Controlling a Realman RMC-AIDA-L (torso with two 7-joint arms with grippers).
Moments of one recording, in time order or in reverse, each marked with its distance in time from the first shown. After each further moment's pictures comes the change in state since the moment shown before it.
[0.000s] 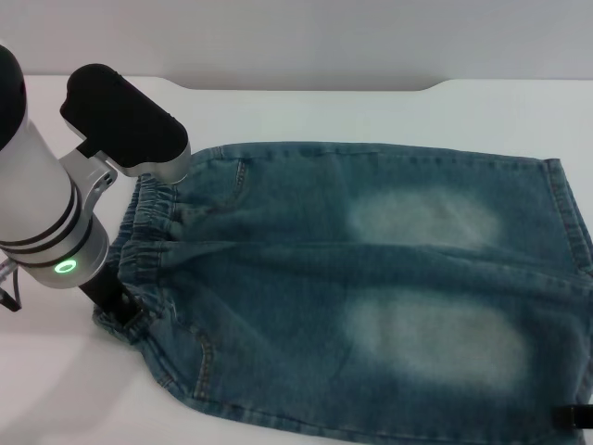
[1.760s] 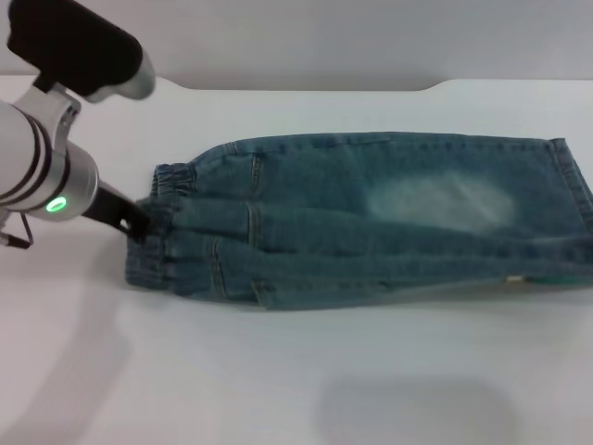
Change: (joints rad) left arm 0.072 0.004 -0.079 -0.080 -0.002 0.218 -0.004; right arm 0.112 0.000 0.317 0.218 0.062 0.031 -0.099
